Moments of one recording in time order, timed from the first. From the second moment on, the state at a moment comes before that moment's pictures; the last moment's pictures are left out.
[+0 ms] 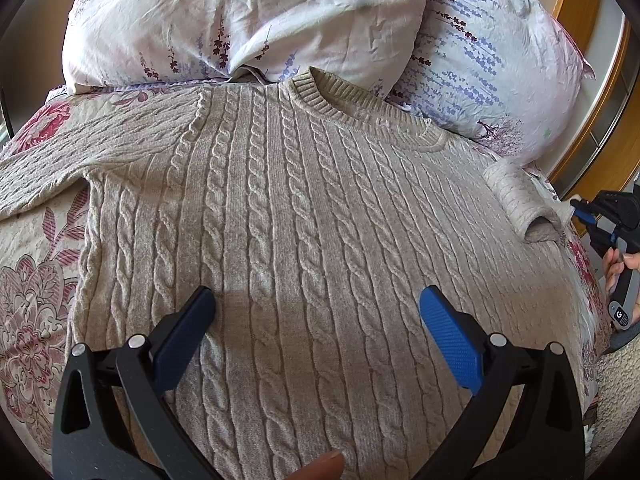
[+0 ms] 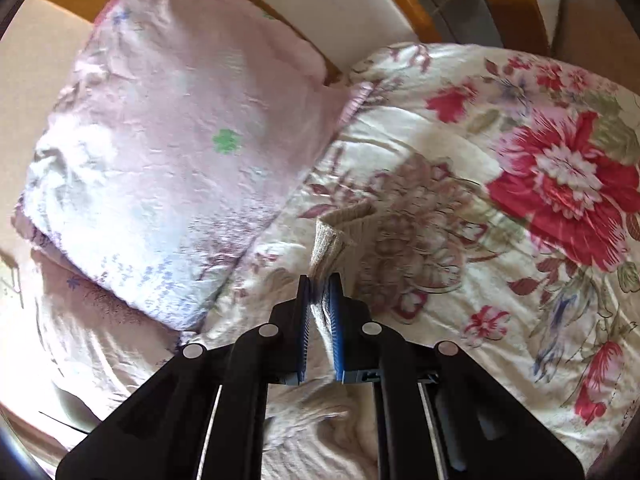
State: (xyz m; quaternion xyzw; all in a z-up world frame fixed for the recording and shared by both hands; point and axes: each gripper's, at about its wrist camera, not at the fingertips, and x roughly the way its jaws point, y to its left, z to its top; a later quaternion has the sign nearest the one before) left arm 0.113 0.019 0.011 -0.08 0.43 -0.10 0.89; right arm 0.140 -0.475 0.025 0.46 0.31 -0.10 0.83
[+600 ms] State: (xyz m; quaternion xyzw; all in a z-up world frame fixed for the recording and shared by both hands) left arm 0.109 0.036 0.012 -0.14 0.41 -0.12 0.89; right arm 0.229 -0.196 0.029 0.34 0.42 0.24 0.80
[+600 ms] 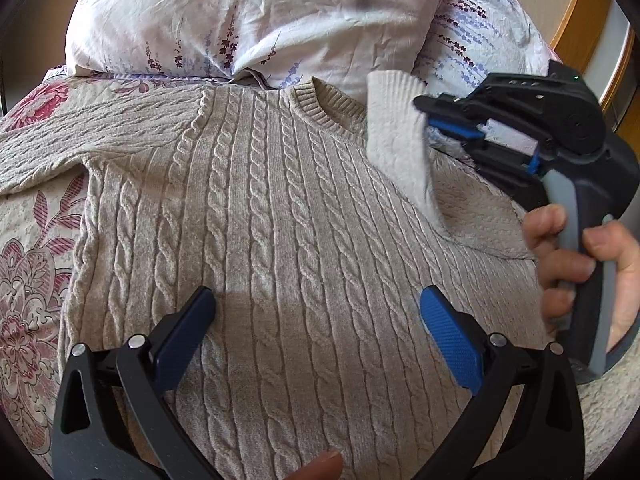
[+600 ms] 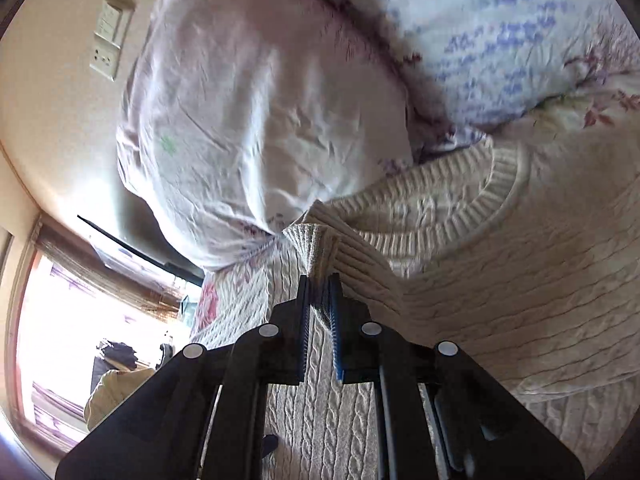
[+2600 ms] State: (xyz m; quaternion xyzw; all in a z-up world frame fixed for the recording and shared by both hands) left arm 0.103 0.285 0.021 -0.34 0.36 0.04 0.87; right arm 0.218 -0.145 0.035 0.32 0.47 0.33 0.75
